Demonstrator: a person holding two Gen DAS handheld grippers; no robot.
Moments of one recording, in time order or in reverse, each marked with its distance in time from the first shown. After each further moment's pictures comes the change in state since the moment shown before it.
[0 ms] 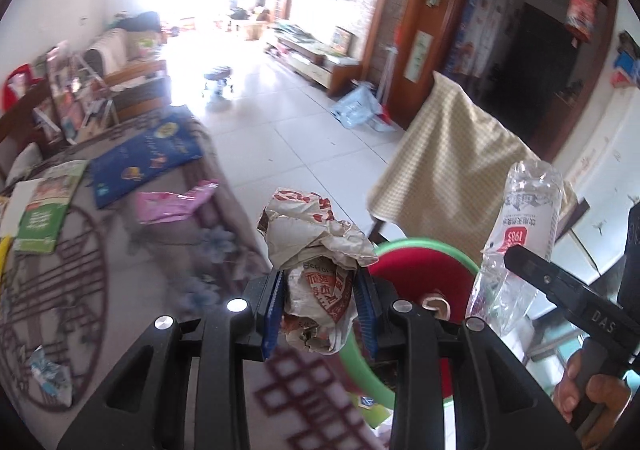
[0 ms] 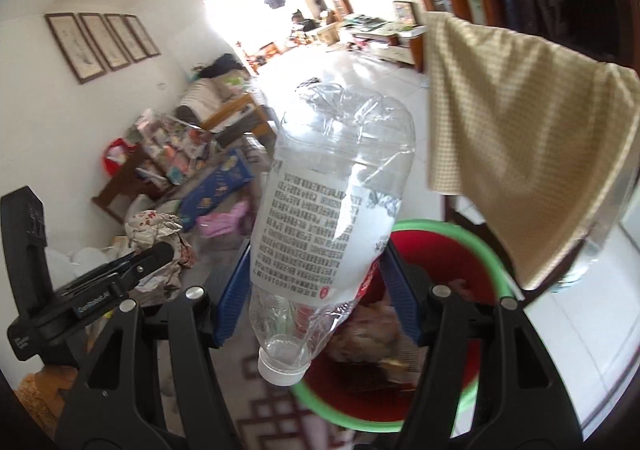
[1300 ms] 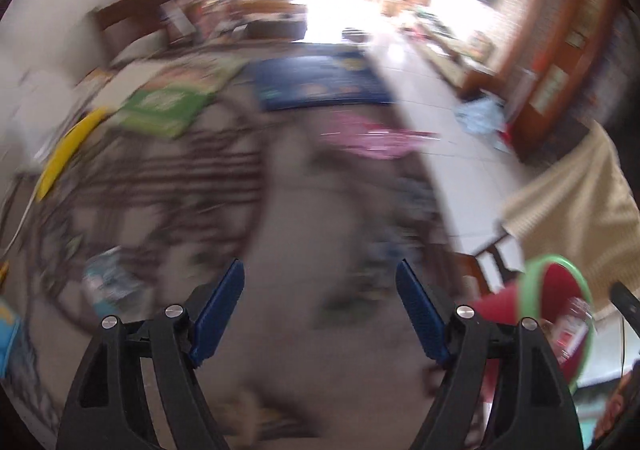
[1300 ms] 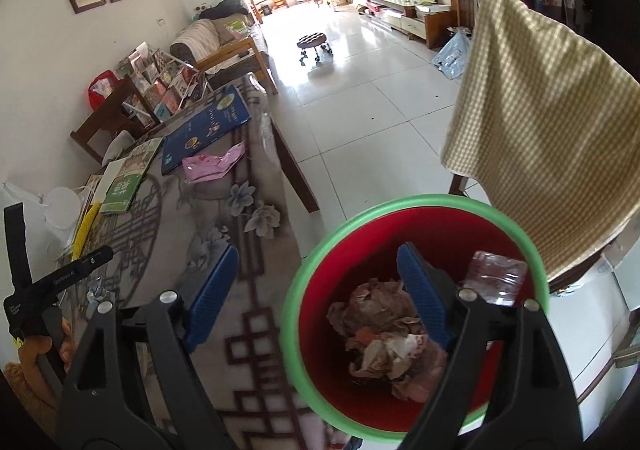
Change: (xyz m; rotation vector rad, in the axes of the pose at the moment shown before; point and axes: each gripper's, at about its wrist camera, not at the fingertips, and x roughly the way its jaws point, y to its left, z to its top) left arm -0.019 0.221 -0.074 -0.437 0.083 0.372; right arm 0.073 0.079 -0.011 -0.161 0.173 -0.029
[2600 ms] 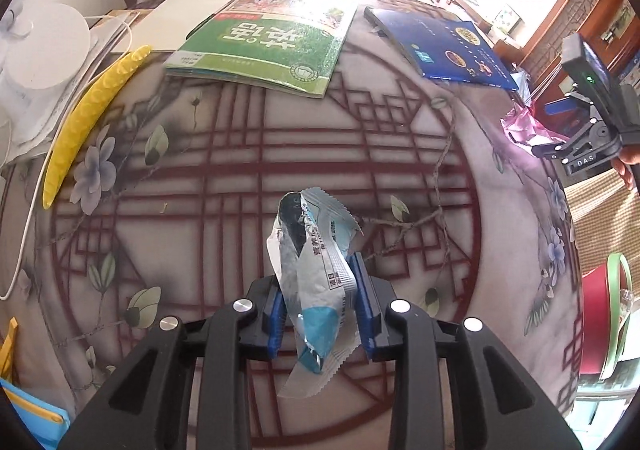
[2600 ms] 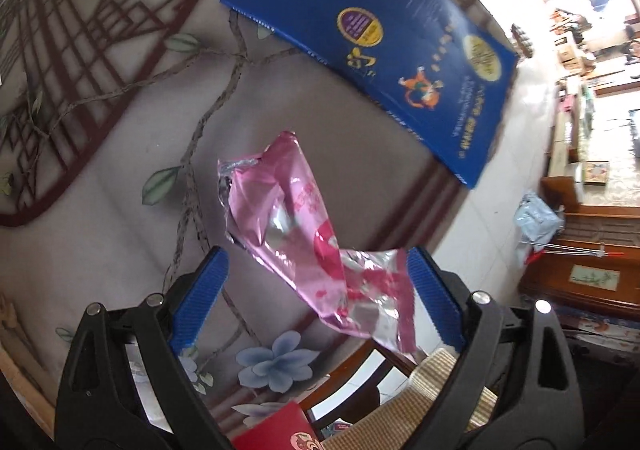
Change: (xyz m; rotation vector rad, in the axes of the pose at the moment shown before) left arm 0.103 0.177 0.052 0.035 0.180 -0.050; right arm 0.340 0.267 0.097 -1.146 0.605 -0.135
